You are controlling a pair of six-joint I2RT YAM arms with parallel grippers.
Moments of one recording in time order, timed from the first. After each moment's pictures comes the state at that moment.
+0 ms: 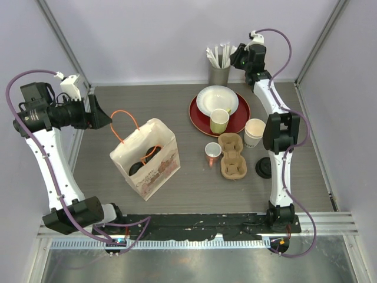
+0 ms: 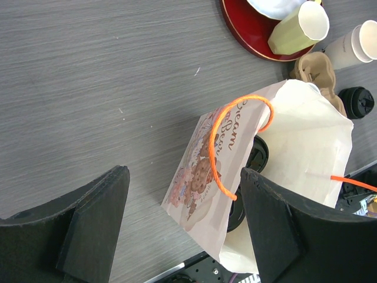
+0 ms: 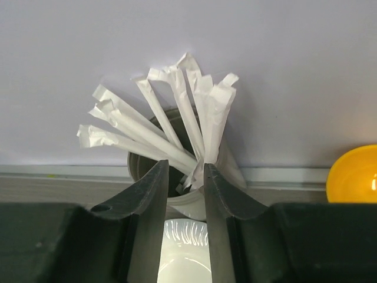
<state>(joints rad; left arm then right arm) 0.42 1.31 1.75 -1.31 0.75 0.29 0.12 2.39 2.26 0.00 -0.09 0.34</state>
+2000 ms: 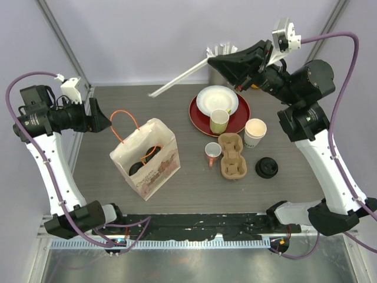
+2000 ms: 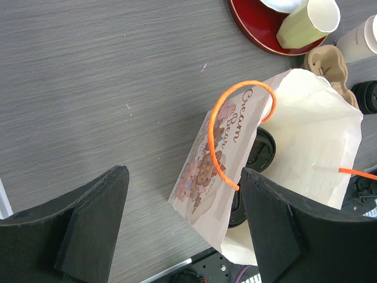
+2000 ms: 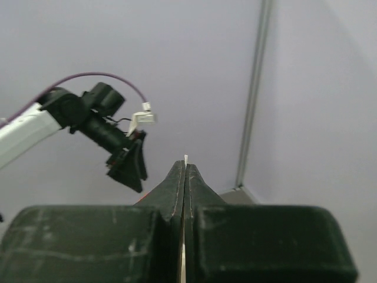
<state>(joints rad) 0.42 1.28 1.73 -1.31 0.73 0.32 0.48 1.30 1.76 0.06 -0.60 0.26</state>
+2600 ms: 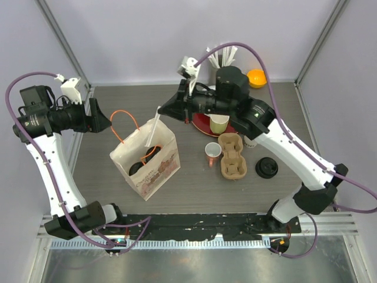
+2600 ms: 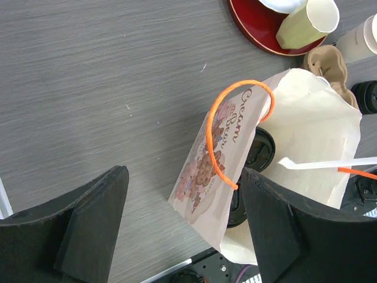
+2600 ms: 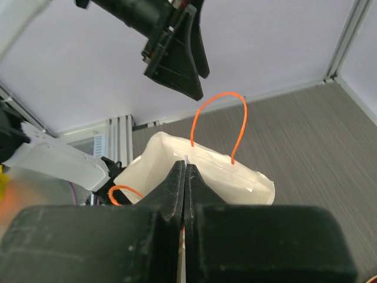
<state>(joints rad) 0.42 1.27 1.73 -1.31 0.73 0.32 0.85 1.48 1.81 -0.33 -0.53 0.11</state>
